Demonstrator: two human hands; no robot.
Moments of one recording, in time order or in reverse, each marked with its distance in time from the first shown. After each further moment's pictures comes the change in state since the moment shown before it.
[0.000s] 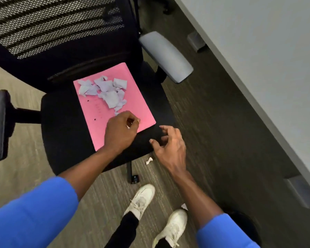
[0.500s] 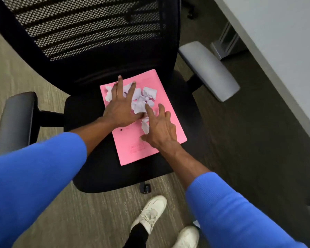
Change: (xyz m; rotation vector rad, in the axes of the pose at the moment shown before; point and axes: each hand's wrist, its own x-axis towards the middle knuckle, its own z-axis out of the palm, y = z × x) left_hand 0.145 -0.114 -0.063 0.414 -0.209 0.047; right_hand 0.116 -0.091 0.128 -0.600 -0.339 -0.236
